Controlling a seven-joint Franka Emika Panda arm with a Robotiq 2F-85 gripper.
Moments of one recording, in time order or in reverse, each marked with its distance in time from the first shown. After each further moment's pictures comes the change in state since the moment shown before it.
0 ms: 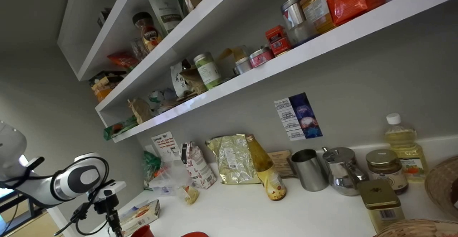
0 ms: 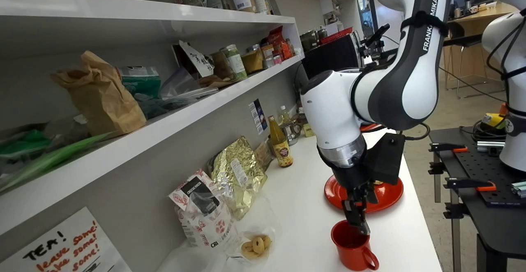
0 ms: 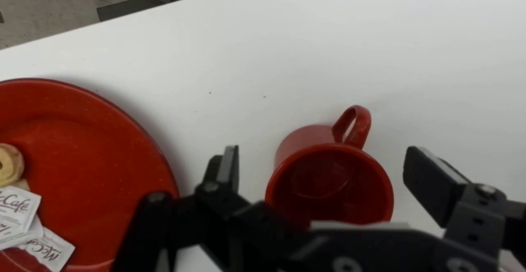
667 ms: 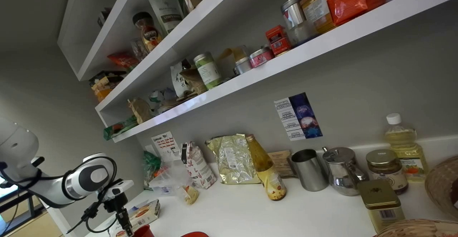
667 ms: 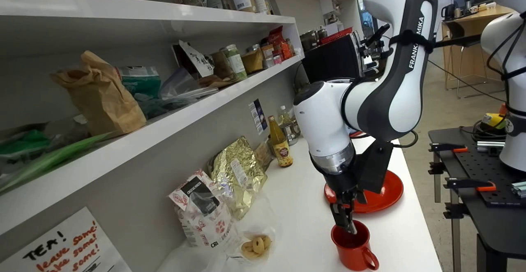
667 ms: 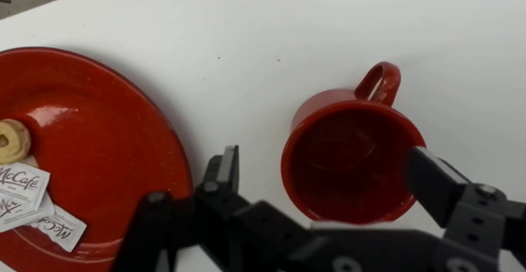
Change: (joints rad) arm 0.041 0.067 -0.078 0.063 -0.071 0.000 0.055
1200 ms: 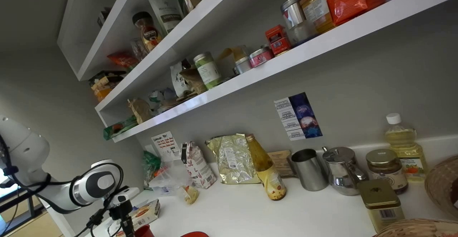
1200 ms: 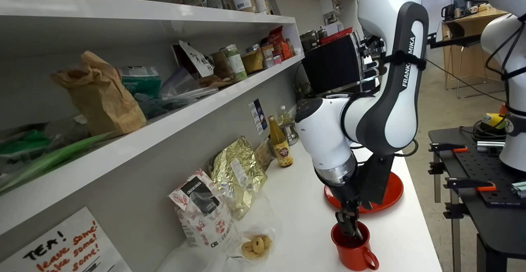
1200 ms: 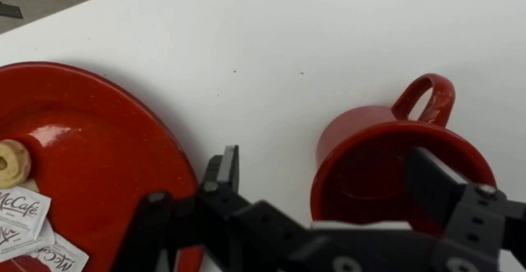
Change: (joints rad) arm 0.000 0.074 -0.020 0.012 0.000 0.000 0.000
